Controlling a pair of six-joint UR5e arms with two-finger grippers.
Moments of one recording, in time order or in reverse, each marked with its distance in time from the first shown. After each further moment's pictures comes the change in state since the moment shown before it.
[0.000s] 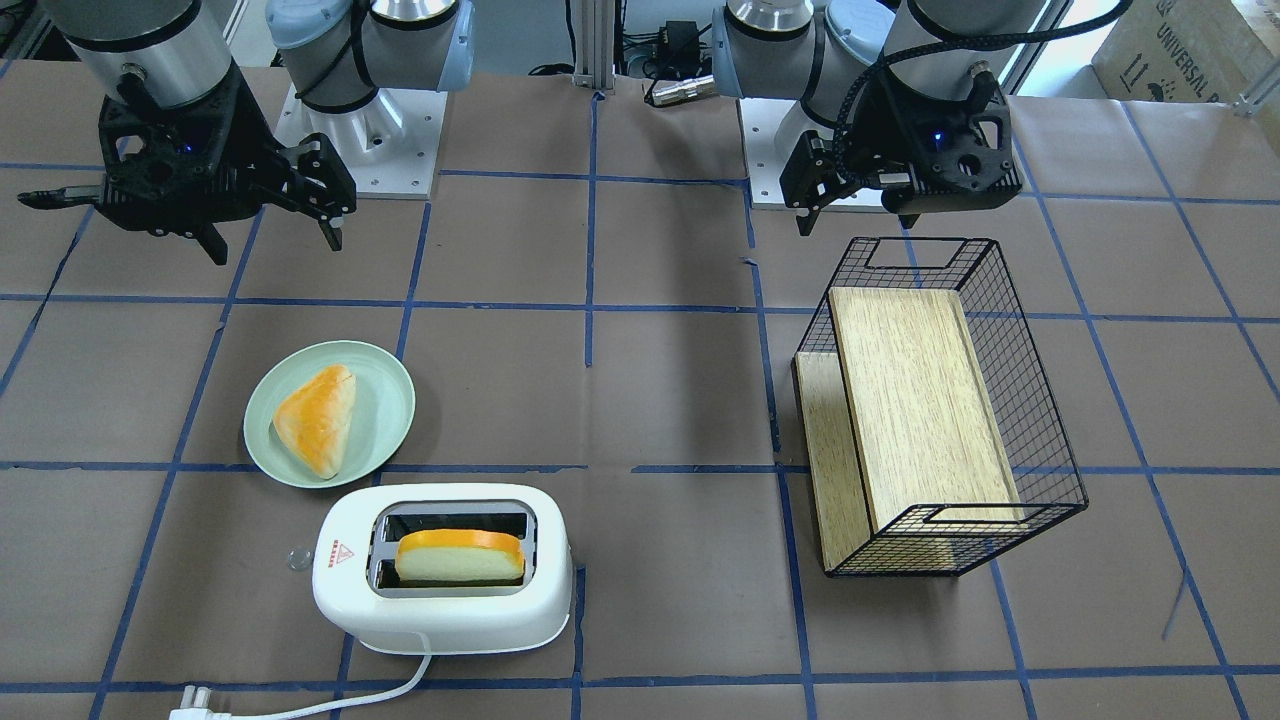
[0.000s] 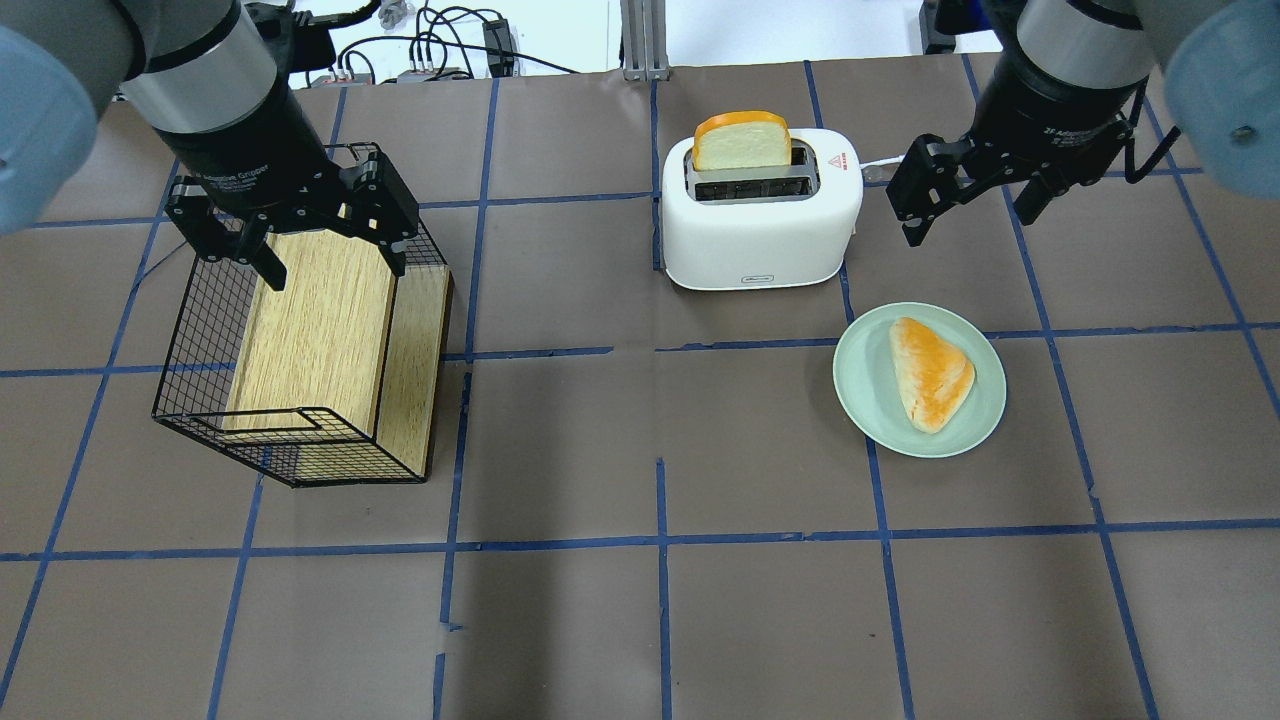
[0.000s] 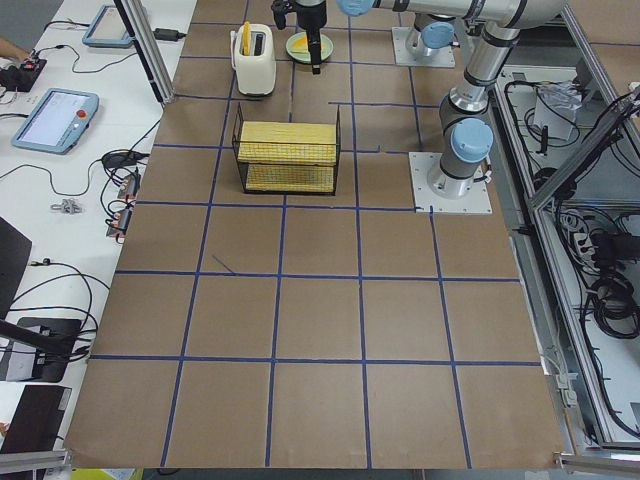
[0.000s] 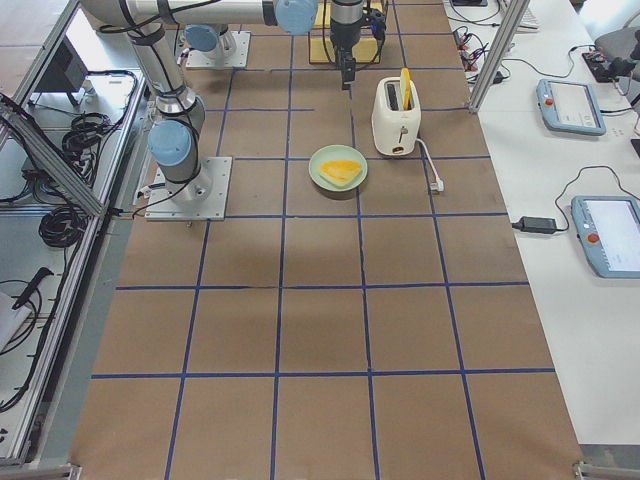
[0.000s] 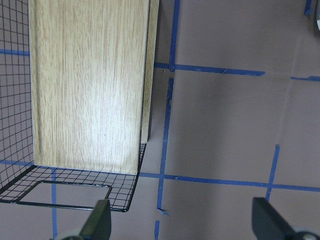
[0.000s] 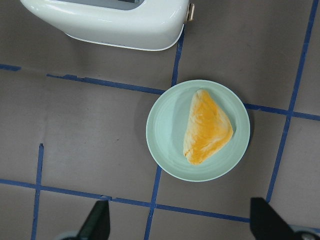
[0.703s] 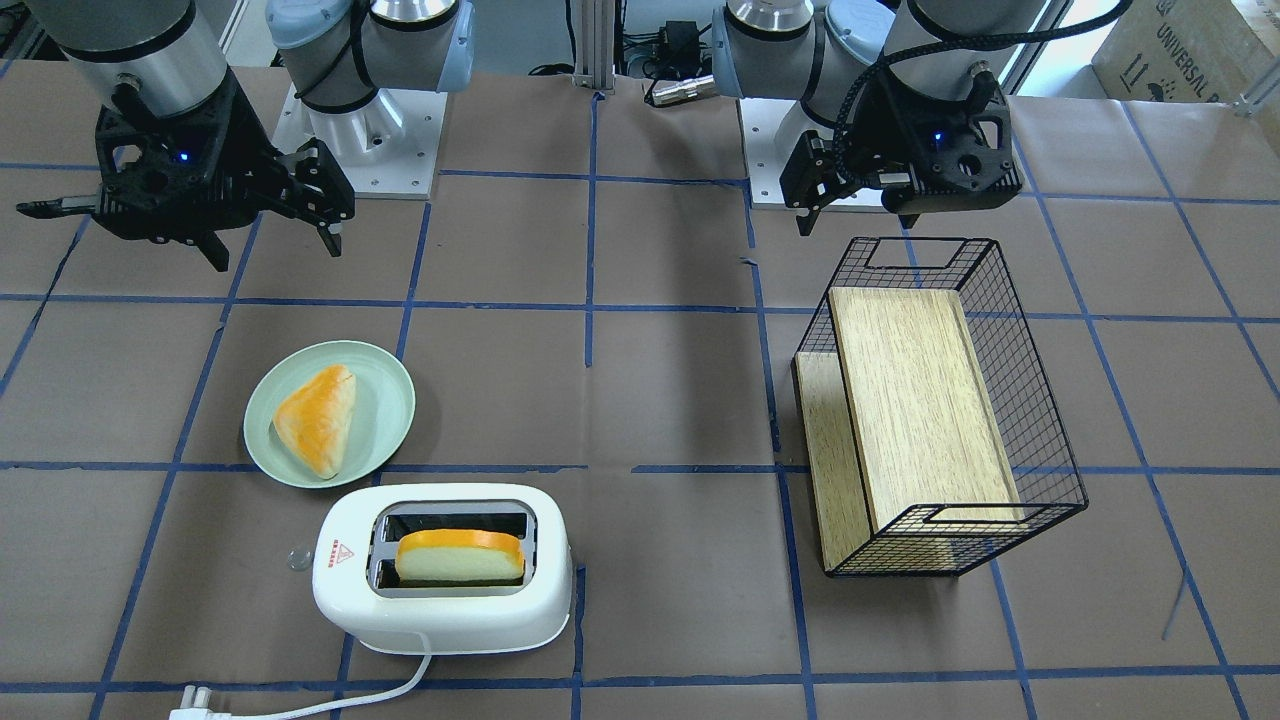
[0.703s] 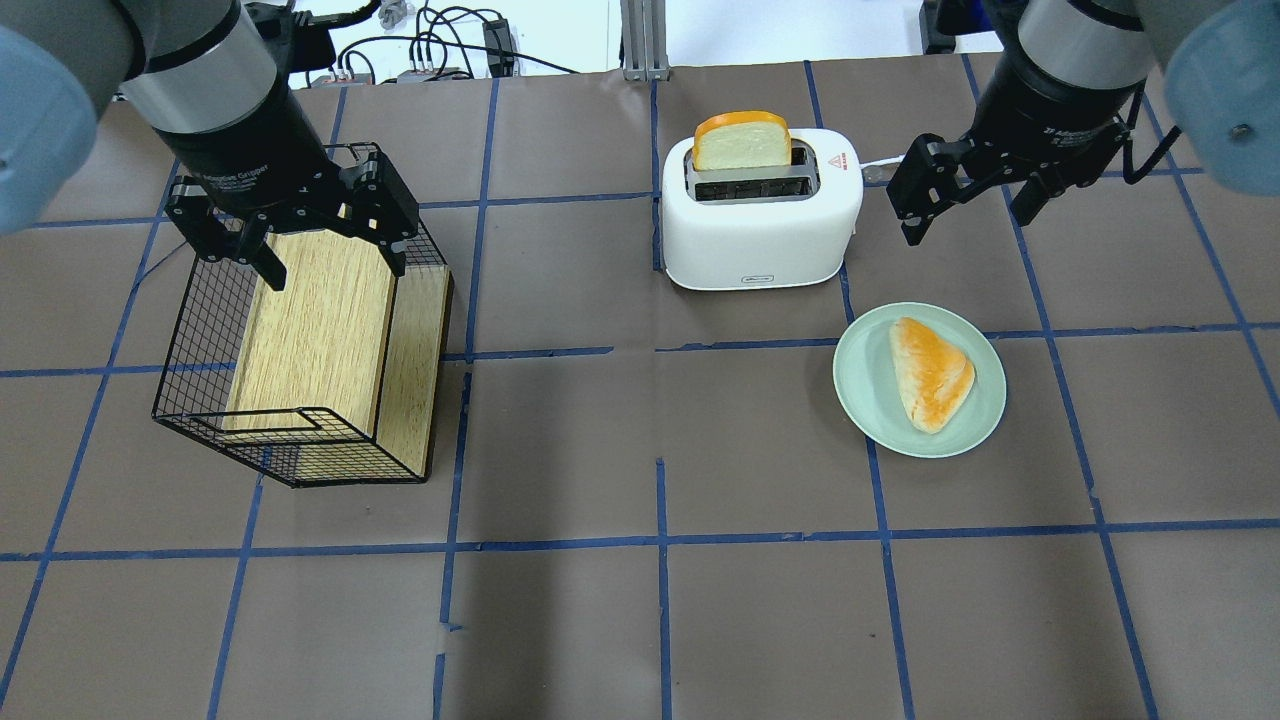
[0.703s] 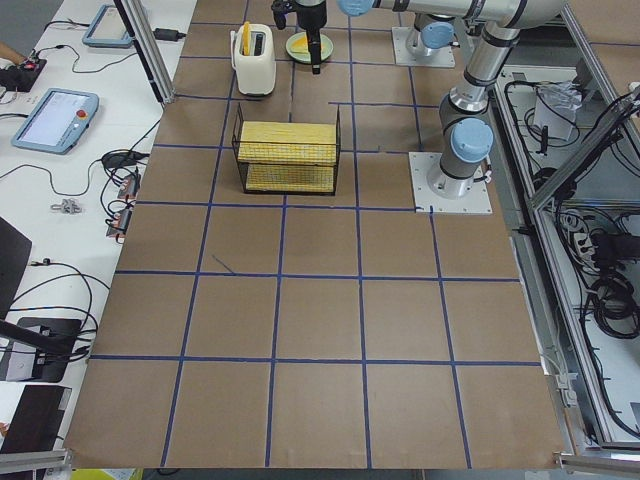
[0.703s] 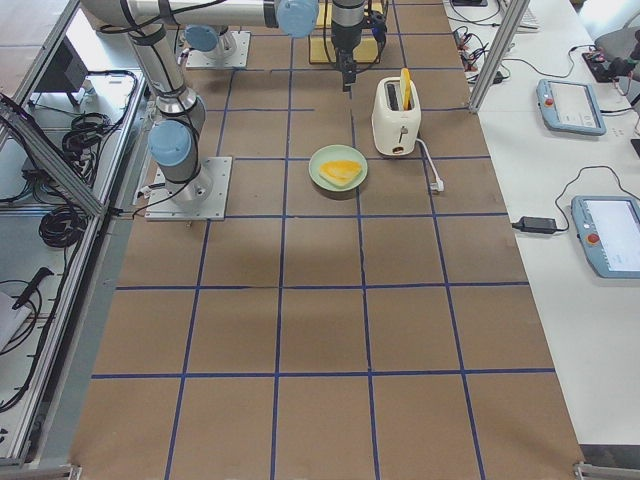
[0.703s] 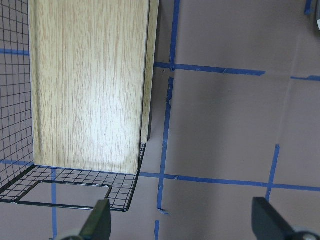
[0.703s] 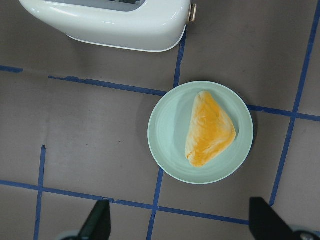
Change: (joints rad) left arm 0.000 0.000 0.000 0.000 0.000 0.000; right arm -0.014 0.013 -0.003 -0.007 0.019 -0.009
